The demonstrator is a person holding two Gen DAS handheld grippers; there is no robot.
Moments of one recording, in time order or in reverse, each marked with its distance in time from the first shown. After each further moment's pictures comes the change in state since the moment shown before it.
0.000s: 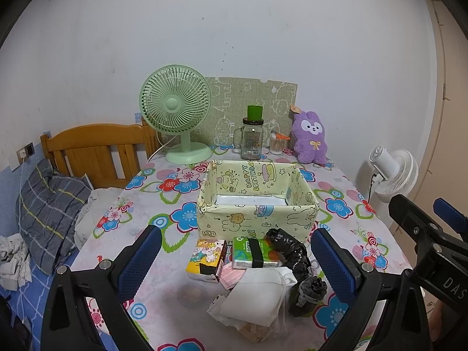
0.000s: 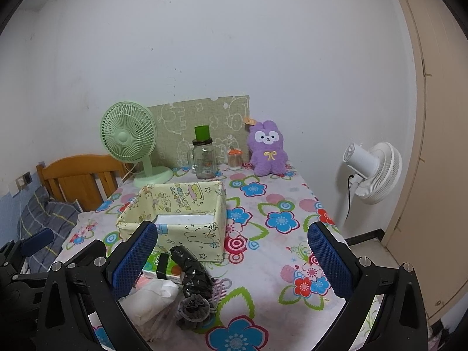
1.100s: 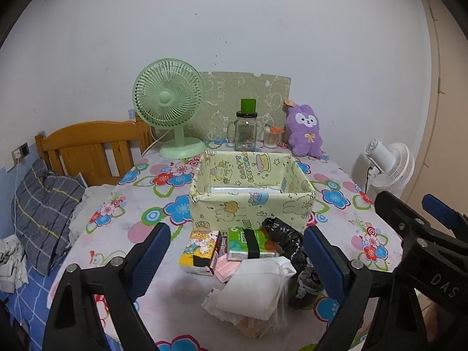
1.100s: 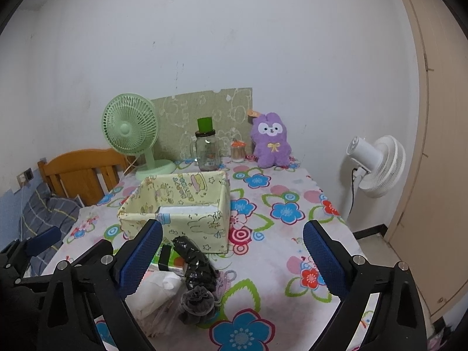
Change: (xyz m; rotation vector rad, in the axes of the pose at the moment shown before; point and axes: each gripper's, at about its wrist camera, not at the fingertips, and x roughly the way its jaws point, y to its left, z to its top) left arm 0.007 -0.005 -0.020 0.014 0.010 -0.027; right arm 0.010 0.004 -0.015 0.001 0.028 0.010
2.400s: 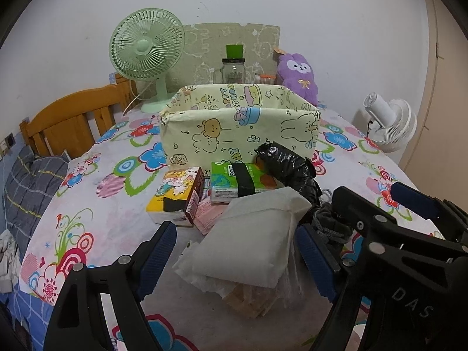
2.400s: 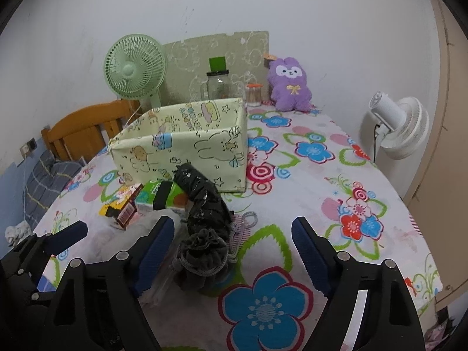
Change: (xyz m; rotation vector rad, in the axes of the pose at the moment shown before) left arm 0.058 -0.011 -0.063 0.063 0.161 -0.027; right arm 0.062 0.014 -0.071 -0.013 0.198 0.068
